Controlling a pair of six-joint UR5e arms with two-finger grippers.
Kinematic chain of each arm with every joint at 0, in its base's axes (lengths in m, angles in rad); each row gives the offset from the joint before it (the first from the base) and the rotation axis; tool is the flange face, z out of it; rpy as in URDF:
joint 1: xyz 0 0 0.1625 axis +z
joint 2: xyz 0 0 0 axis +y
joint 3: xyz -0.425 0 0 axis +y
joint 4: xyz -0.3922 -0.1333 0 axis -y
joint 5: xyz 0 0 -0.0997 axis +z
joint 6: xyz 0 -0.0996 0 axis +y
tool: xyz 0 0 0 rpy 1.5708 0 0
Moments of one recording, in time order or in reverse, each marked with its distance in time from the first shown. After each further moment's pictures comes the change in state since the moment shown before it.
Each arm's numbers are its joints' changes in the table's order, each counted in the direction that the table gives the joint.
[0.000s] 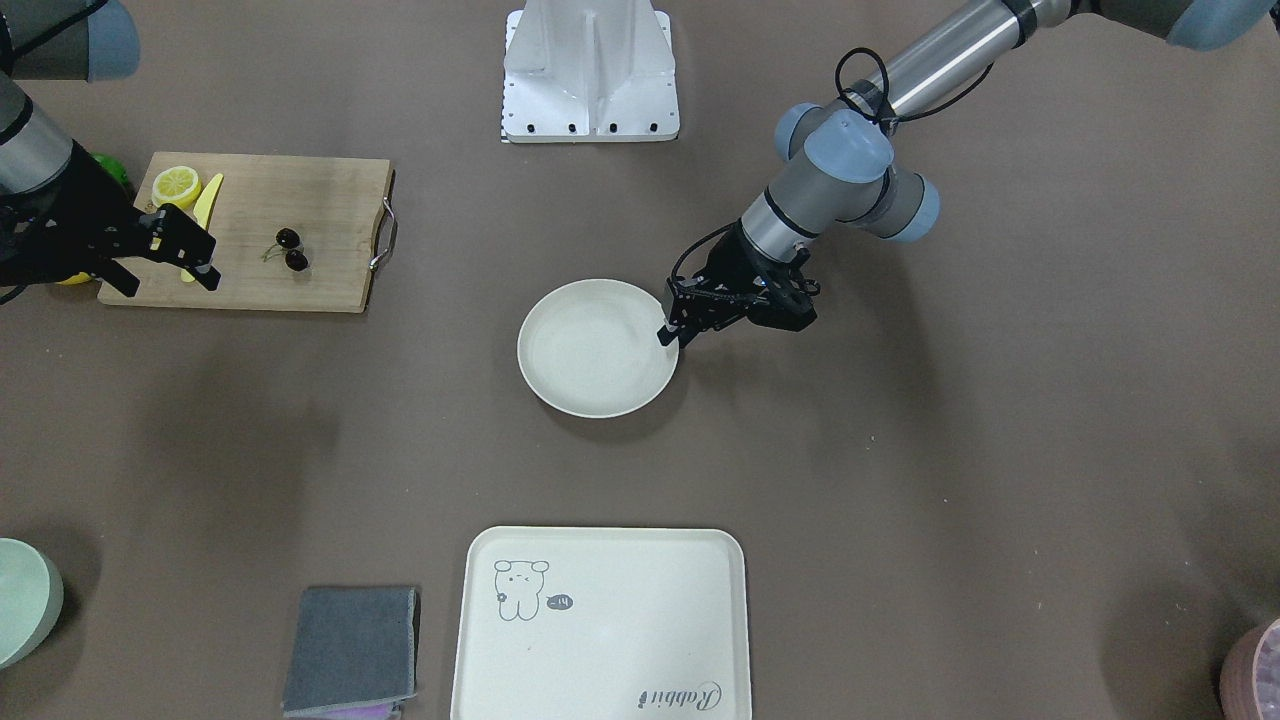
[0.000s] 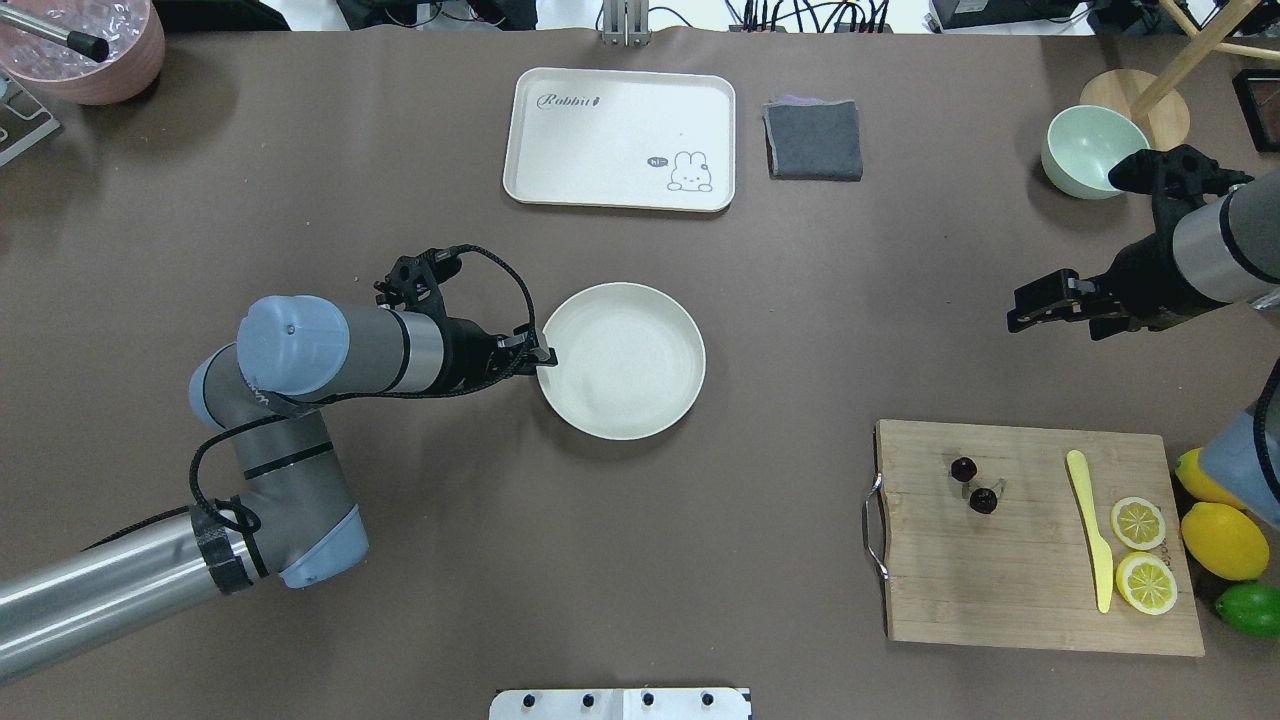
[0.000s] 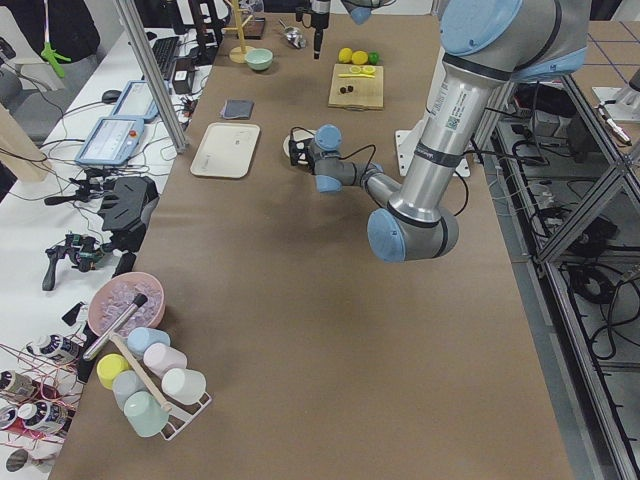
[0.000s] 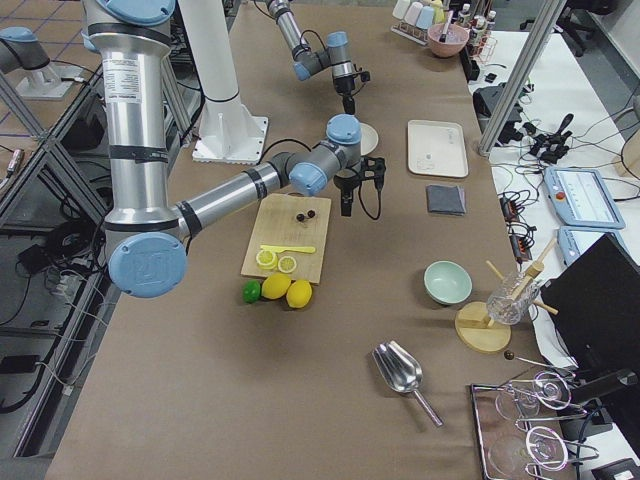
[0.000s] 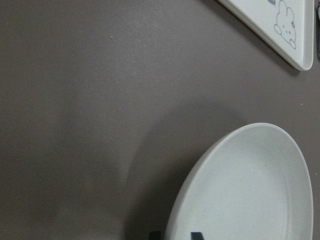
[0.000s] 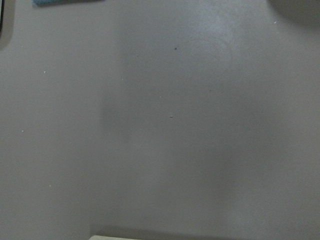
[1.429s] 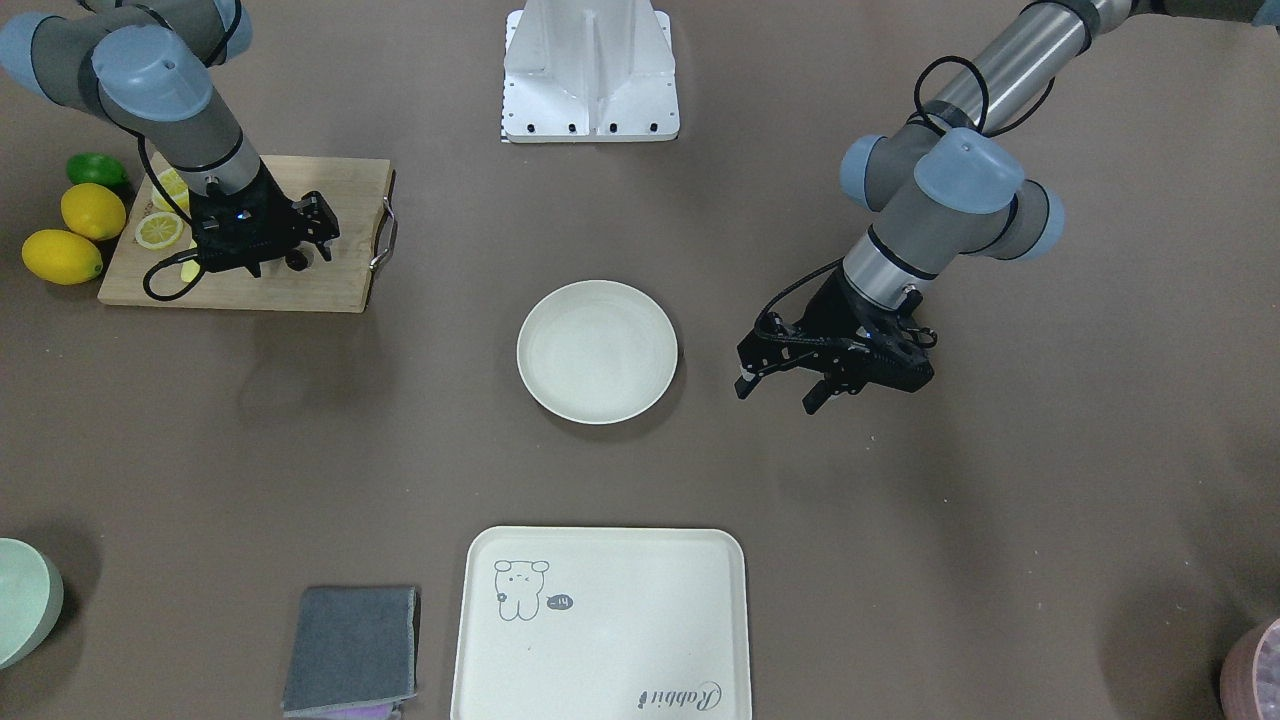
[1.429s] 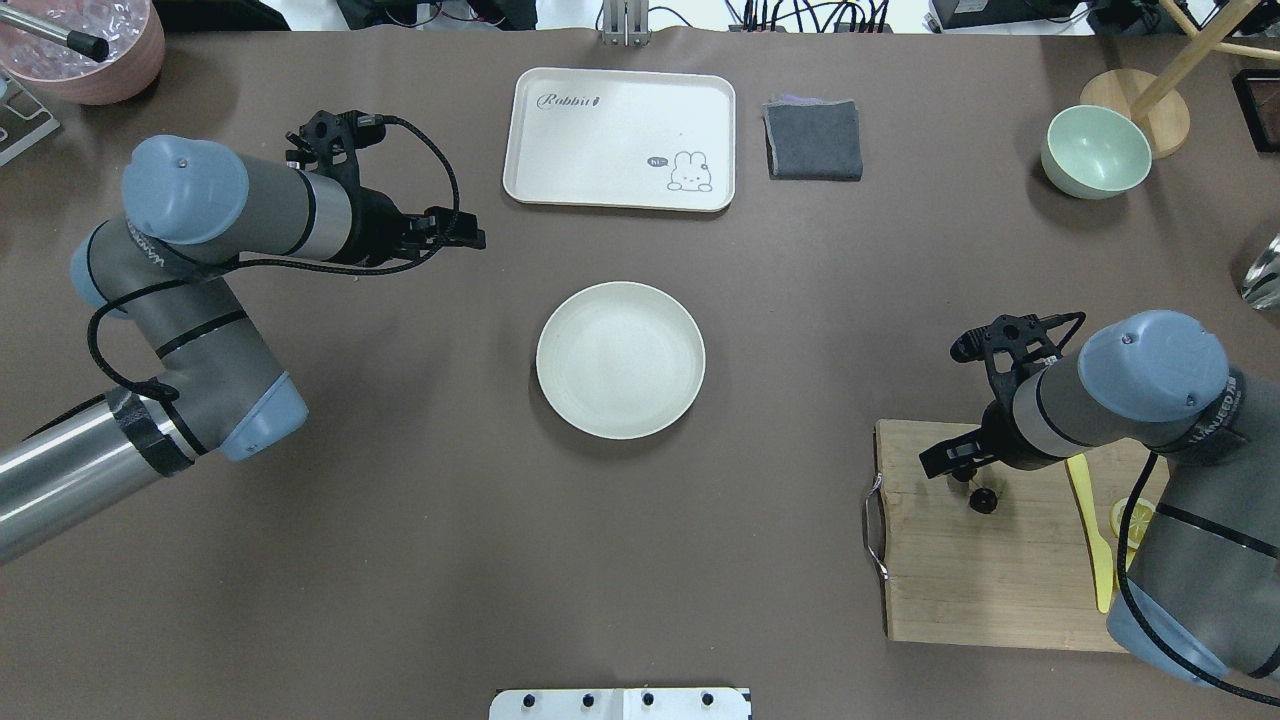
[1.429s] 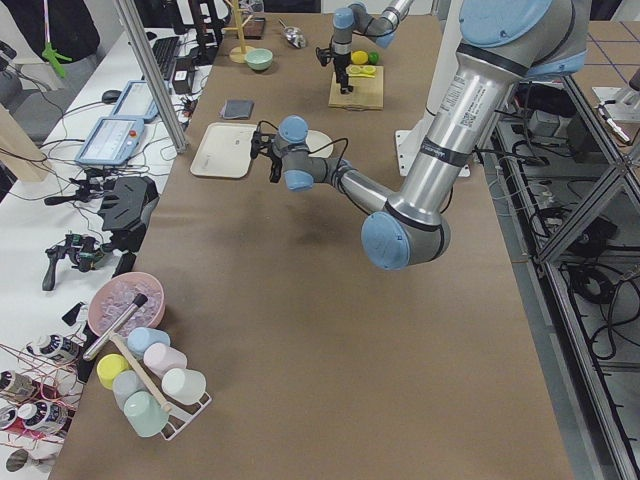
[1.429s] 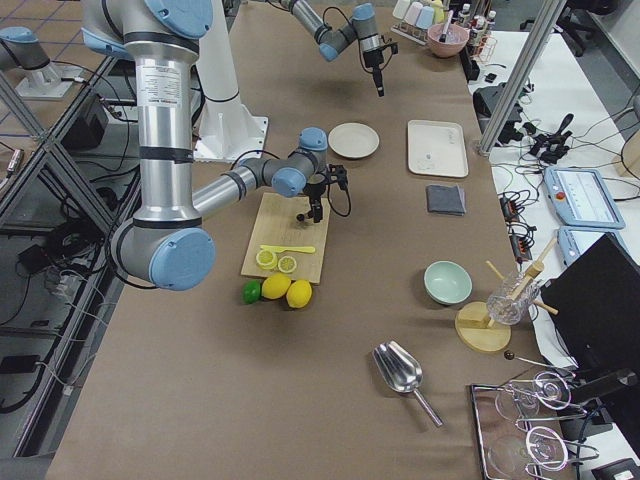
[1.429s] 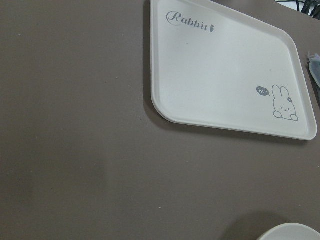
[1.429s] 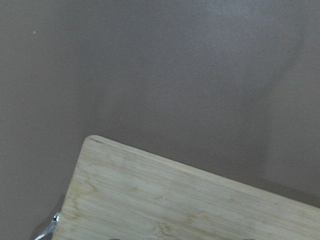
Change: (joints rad) left arm -0.216 -0.008 0.027 0.143 0.117 -0.356; right arm -0.338 0.021 0.038 0.003 0.223 0.088
